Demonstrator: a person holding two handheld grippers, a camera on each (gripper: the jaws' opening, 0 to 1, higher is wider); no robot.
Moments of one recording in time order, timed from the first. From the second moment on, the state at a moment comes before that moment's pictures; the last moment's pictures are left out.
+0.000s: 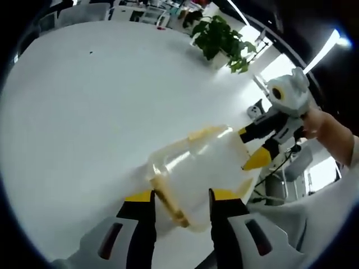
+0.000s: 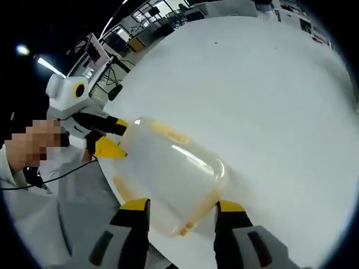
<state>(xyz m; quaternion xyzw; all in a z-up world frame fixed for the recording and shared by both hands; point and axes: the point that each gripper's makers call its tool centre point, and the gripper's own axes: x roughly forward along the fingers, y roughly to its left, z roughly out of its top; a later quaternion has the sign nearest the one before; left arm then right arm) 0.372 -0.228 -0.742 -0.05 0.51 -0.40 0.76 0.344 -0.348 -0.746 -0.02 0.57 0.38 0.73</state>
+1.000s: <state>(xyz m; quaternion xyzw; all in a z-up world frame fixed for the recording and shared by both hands) 0.372 -0.225 -0.705 0.07 0.40 -0.49 0.77 0.347 -0.345 -0.708 -0.21 0.43 0.48 0.74</state>
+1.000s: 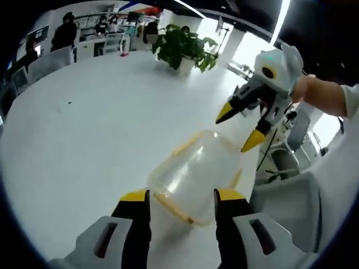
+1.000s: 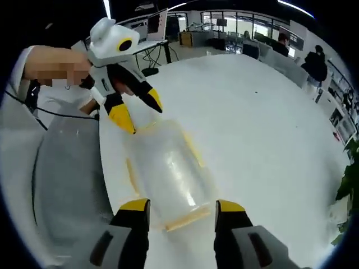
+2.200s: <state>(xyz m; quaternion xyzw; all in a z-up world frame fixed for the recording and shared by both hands) 0.355 -0.276 -0.683 0.18 0.27 -0.61 0.72 0.351 -0.307 -0.688 -0.29 0.31 0.55 0.72</state>
